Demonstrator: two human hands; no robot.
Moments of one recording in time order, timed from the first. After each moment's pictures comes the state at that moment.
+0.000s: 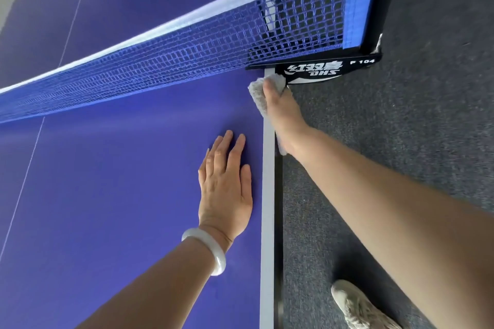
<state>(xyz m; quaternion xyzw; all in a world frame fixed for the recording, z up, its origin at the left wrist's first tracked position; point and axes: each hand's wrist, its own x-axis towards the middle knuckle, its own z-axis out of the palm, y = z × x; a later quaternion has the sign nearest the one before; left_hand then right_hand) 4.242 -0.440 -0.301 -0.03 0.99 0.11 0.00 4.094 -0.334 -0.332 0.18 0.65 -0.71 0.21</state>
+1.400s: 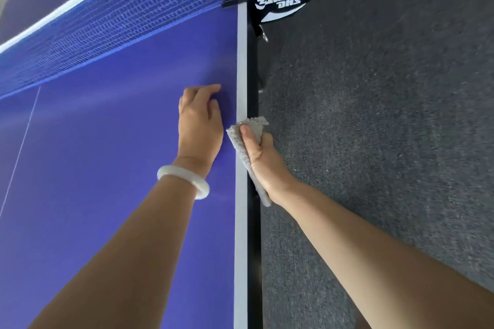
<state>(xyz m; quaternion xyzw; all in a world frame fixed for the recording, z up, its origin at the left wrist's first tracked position) 4.291 -0.436 -0.292 -0.04 0.97 0.21 -0.10 4.333 -0.322 -0.353 0.15 0.58 -0.76 0.25</state>
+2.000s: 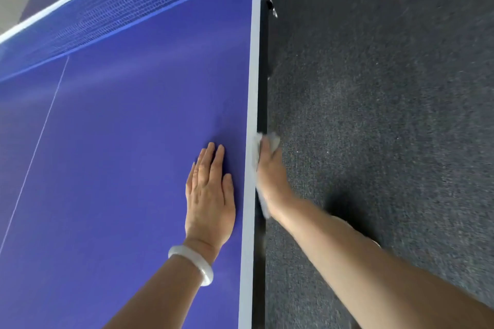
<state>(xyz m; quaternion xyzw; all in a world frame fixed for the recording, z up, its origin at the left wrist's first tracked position) 4.534 -0.436 -0.302 -0.08 0.99 0.10 0.00 4.469 -0.335 -0.340 0.22 0.57 -0.76 0.22</state>
